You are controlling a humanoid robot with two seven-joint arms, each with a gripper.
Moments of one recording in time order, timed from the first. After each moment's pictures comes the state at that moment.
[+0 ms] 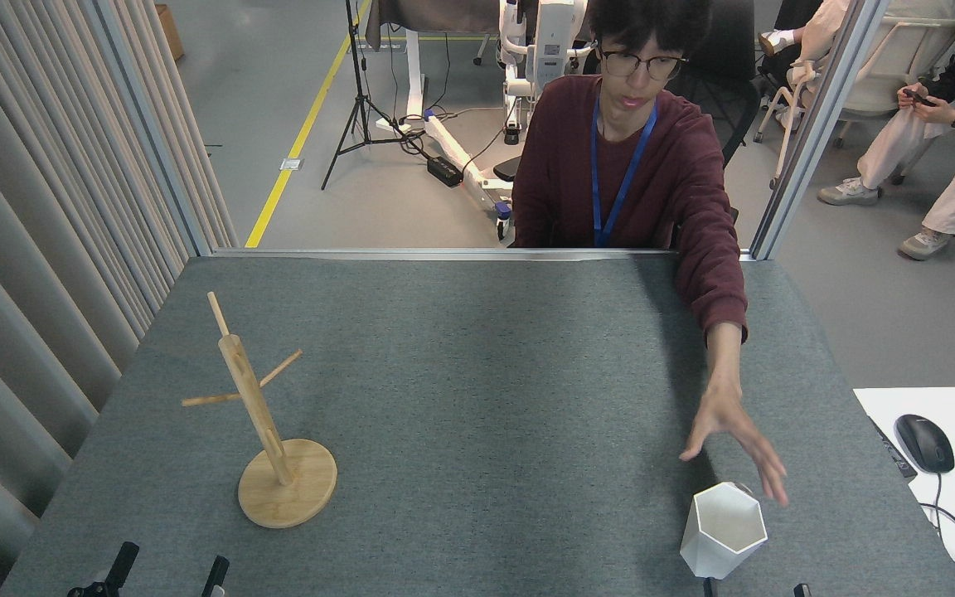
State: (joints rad) left arm 0.39 0.06 0.26 -1.73 -1.49 -0.38 0.43; right arm 0.41 0.07 -0.11 -1.64 1.56 -0.04 -0.42
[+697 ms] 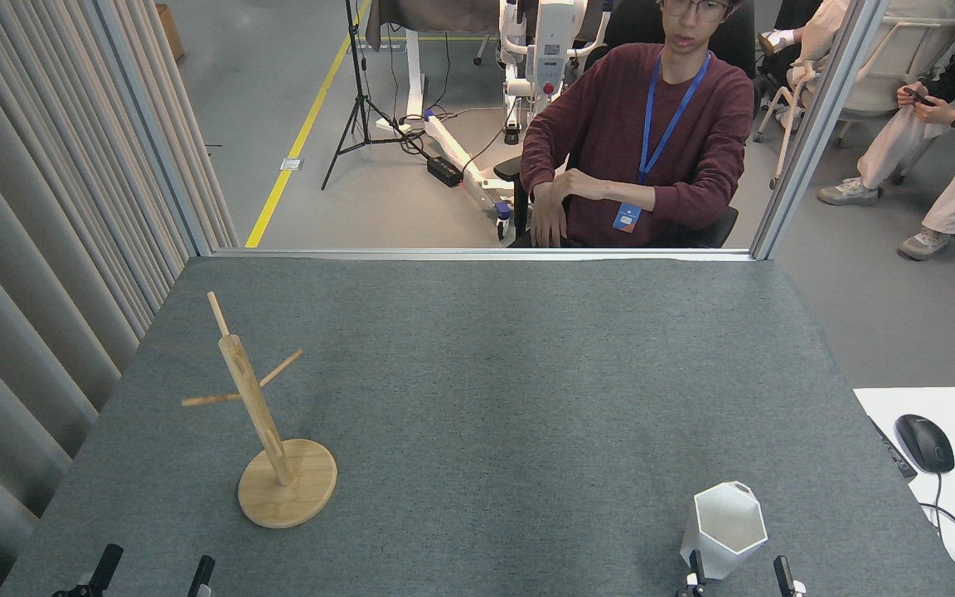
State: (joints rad) left arm 0.39 0.06 0.28 -1.73 -1.49 -0.38 0.43; right arm 0.27 0.05 -0.11 -1.49 1.56 -0.04 -0.38
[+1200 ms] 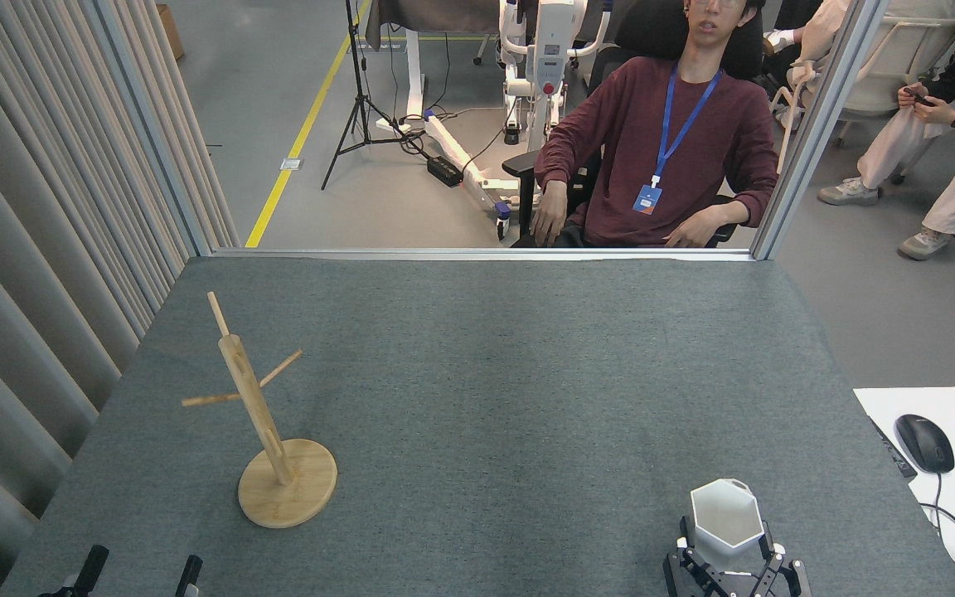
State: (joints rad) left arm 0.39 0.06 0.31 -1.73 -1.49 -0.38 0.42; right arm 0.14 0.05 -0.11 -1.35 1.56 -0.04 -0.38
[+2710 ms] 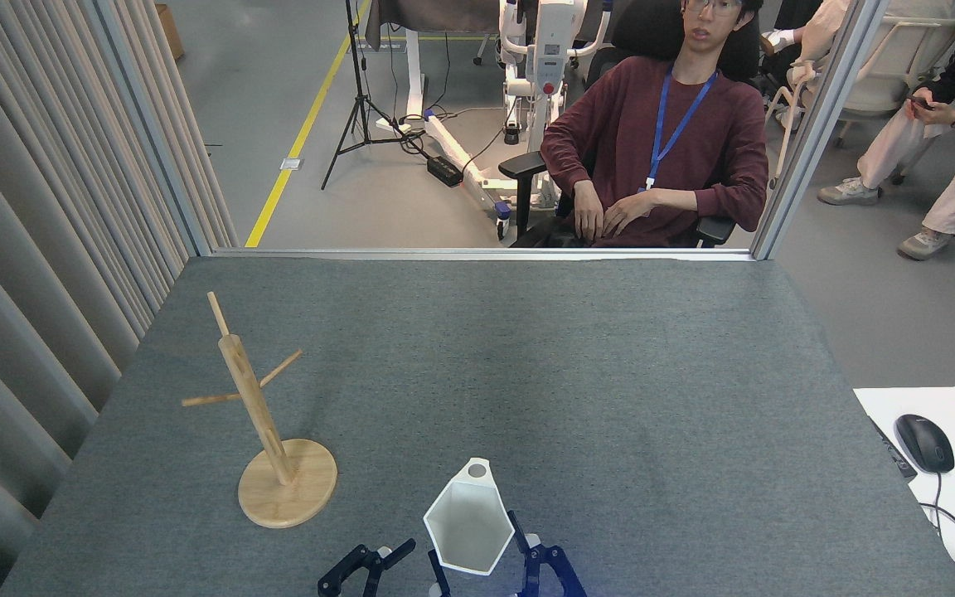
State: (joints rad) left arm 0.18 0.04 -0.17 -1.62 -1.84 -0.67 0.29; right arm 0.26 0.15 0.47 -1.65 1.85 0.03 -0.41
